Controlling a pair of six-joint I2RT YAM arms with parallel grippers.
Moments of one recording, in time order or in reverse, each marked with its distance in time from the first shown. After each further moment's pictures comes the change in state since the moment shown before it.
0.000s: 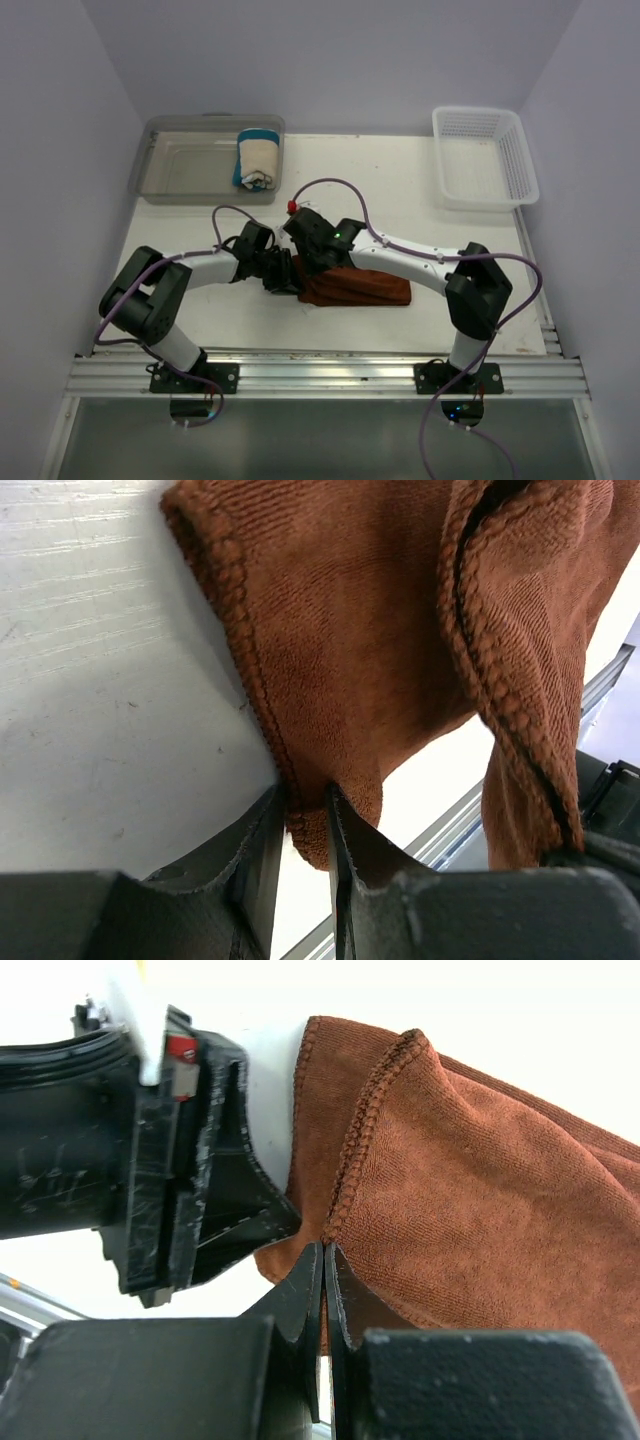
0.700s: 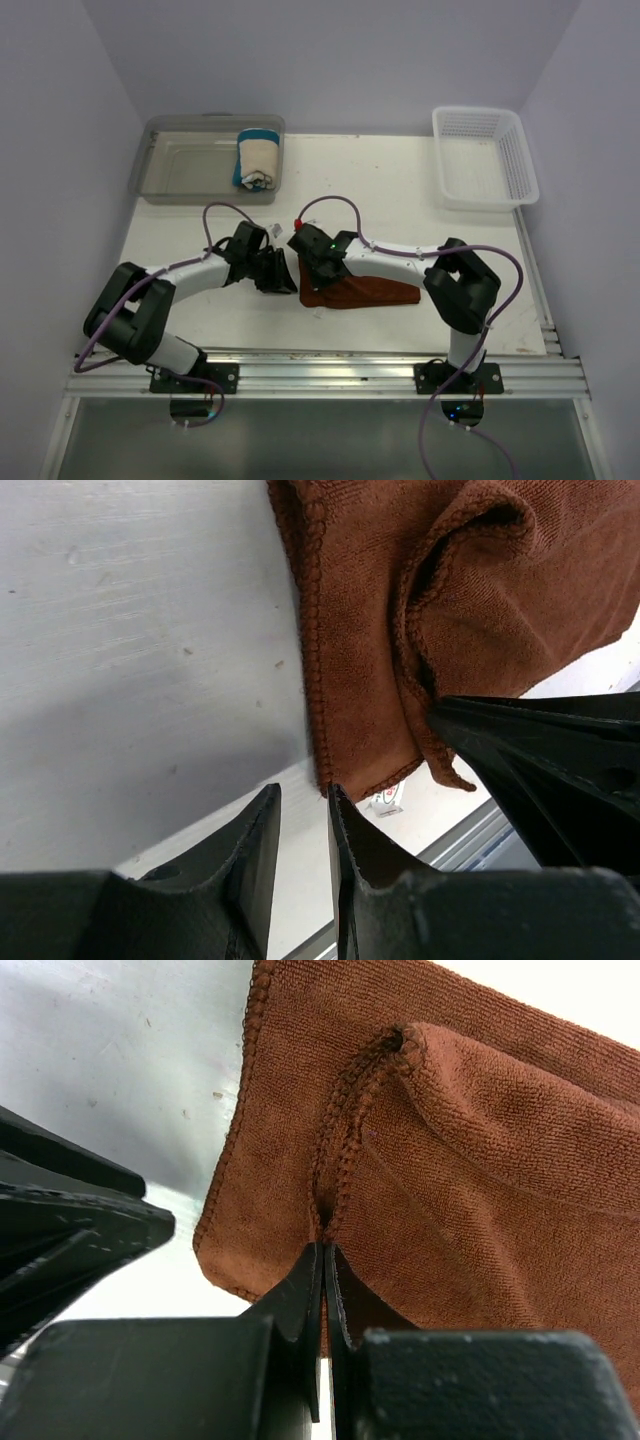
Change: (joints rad) left arm 0.011 -0.127 -0.019 -0.103 -0.078 0.077; right arm -0.009 0.069 -0.122 0.058 -0.018 0.021
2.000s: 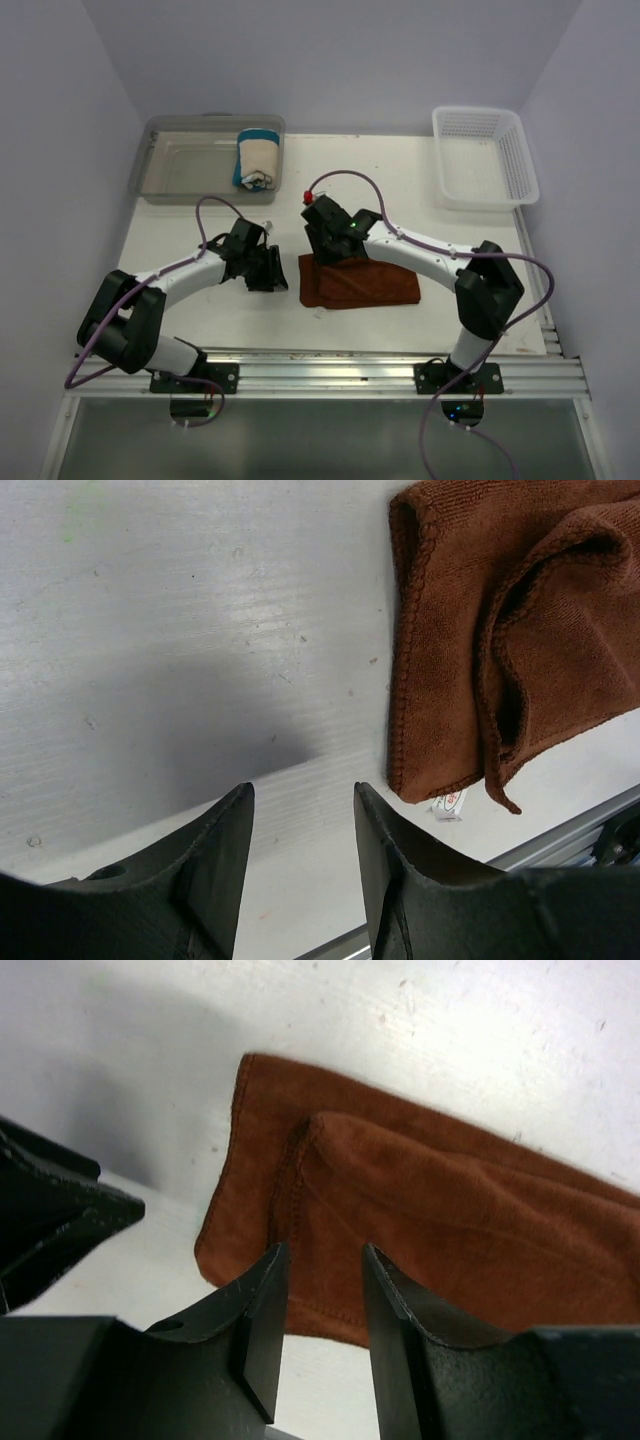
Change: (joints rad) left arm 0.011 -0.050 0.046 -0.169 -0.172 0.045; right arm -0.090 -0.101 0.096 -0.061 0.009 -0.111
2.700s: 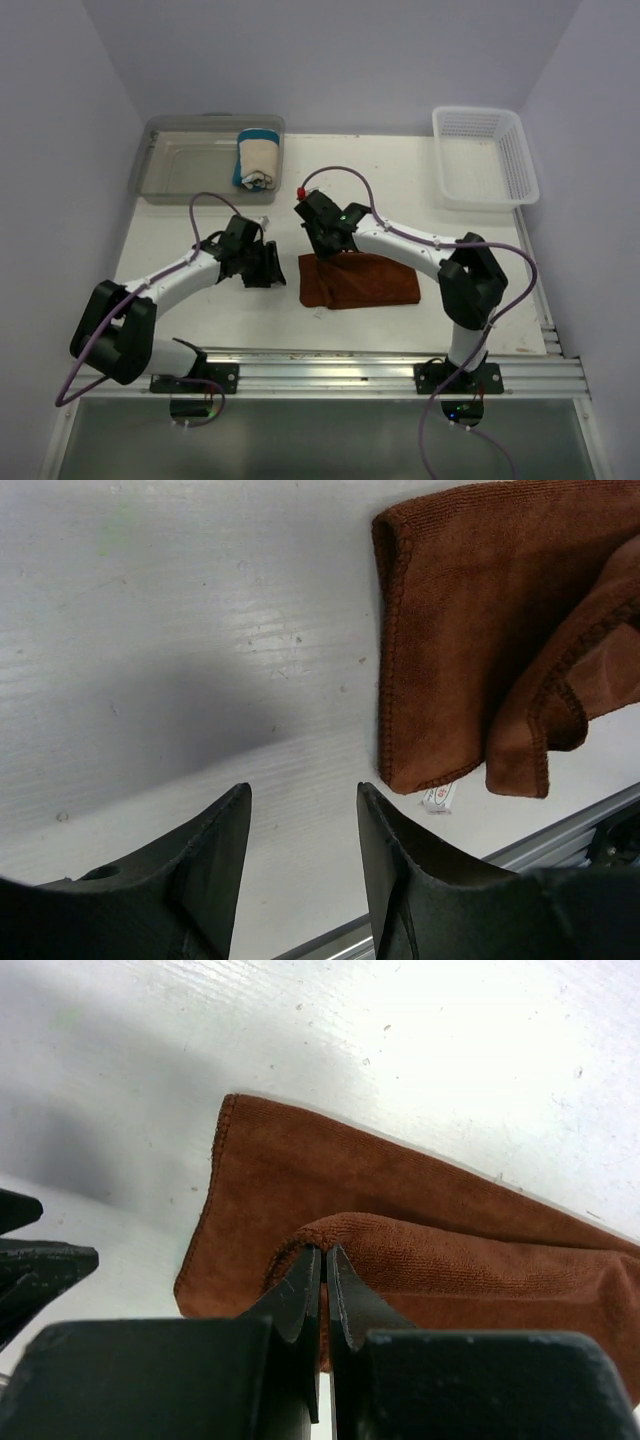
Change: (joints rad) left arm 0.011 -0.068 0.018 -0.052 -0.028 0.013; right arm -0.014 0.074 0.069 -0.013 0.032 -0.046
